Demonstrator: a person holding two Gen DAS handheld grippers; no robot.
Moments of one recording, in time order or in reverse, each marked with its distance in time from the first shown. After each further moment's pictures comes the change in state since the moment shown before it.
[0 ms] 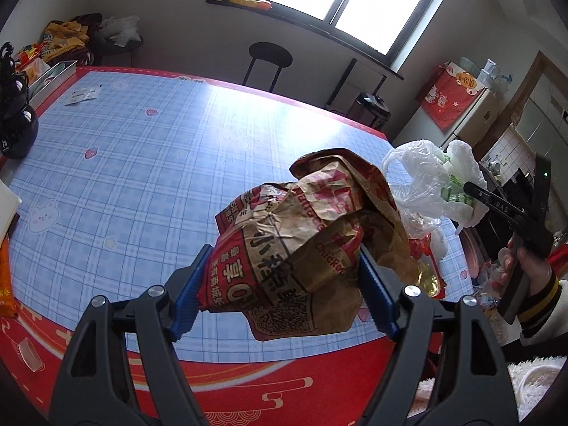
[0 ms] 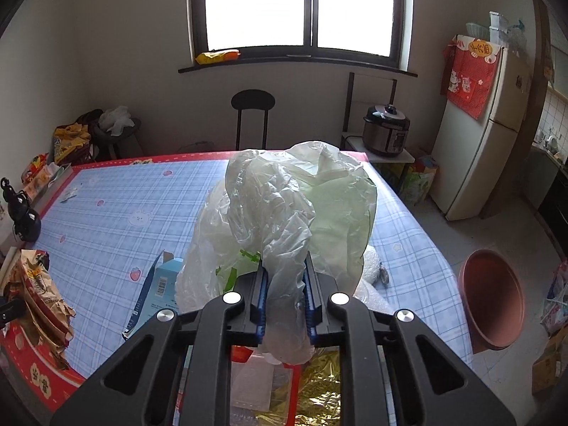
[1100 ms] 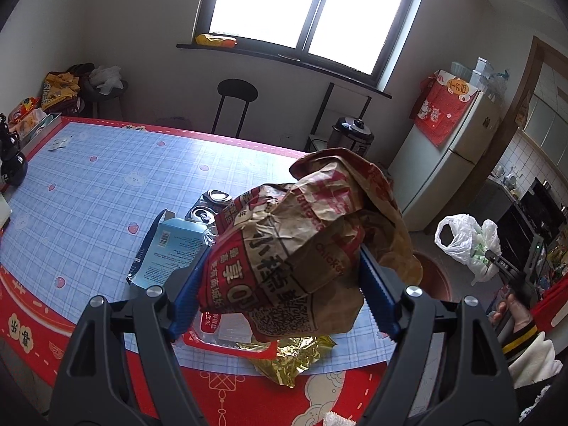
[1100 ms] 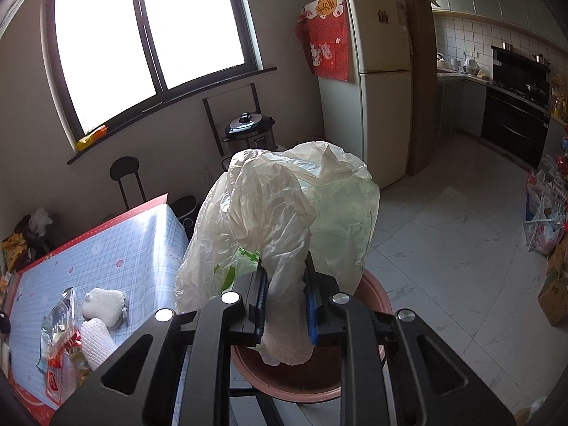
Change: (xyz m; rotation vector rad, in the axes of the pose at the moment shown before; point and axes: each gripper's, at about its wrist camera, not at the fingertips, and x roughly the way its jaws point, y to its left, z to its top) left arm 0.016 -0.344 -0.009 0.015 -0.137 0.129; right arm -0.011 -0.461 -0.042 0.378 -0.049 -0.161
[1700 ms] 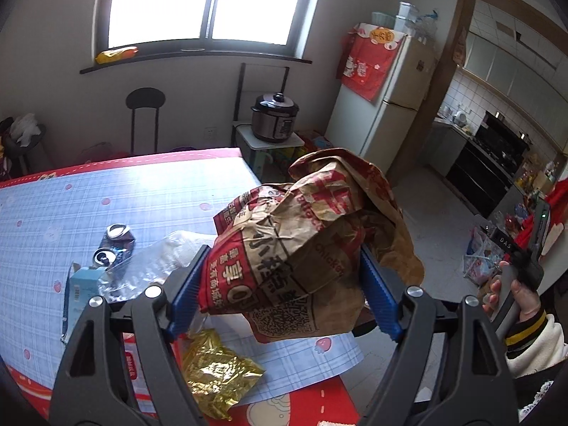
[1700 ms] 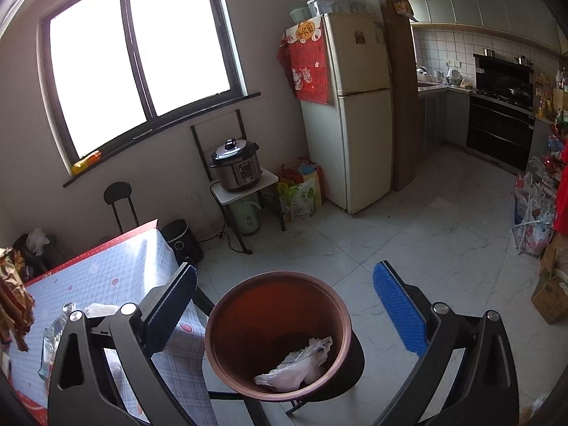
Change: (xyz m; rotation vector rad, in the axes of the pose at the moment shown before) left arm 0.070 -0.139 0.025 0.288 0.085 -0.224; right arm -0.068 -0.047 -0.004 0.035 -0.102 -0.031
